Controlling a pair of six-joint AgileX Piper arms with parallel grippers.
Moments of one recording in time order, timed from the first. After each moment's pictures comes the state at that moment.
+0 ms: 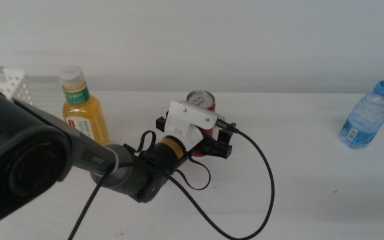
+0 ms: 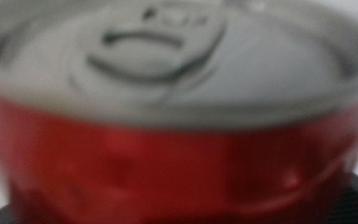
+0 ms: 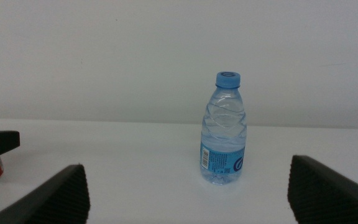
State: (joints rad) left arm -0.58 2.22 -1.03 0.03 -0.89 -0.13; right arm 0.04 0.00 0.00 -0.12 0.16 0.06
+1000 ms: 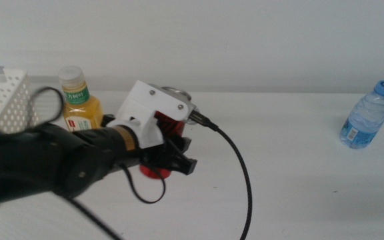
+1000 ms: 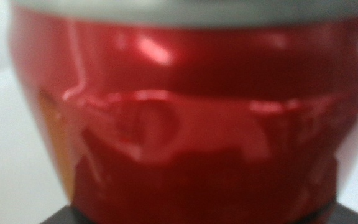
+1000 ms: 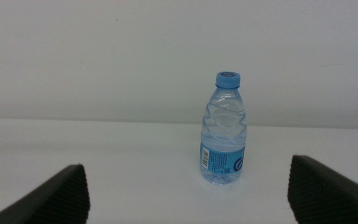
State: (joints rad) left arm -0.58 1.55 -0.77 -0.02 -0.08 0.00; right arm 0.04 0.00 0.00 -0.12 0.16 0.06
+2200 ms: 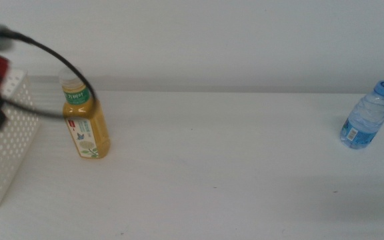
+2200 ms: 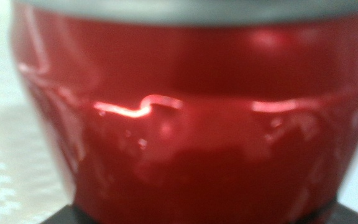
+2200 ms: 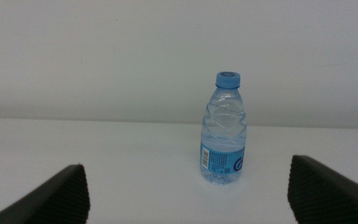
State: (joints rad) left arm 0.20 1.34 -1.23 -0.17 1.19 0.49; right arm 0.04 0.00 0.00 -0.12 0.16 0.06
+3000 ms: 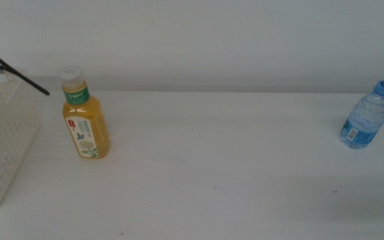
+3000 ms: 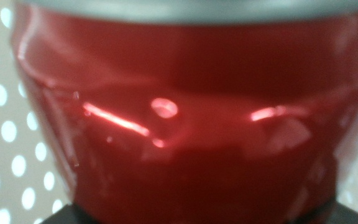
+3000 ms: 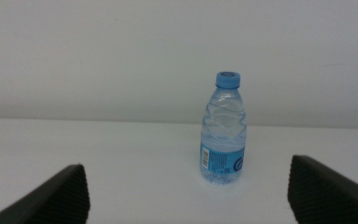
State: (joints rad) left arm 0.43 1.94 -1.58 0.00 1.13 0.55; right arm 0.04 0.00 0.00 -0.12 0.16 0.06
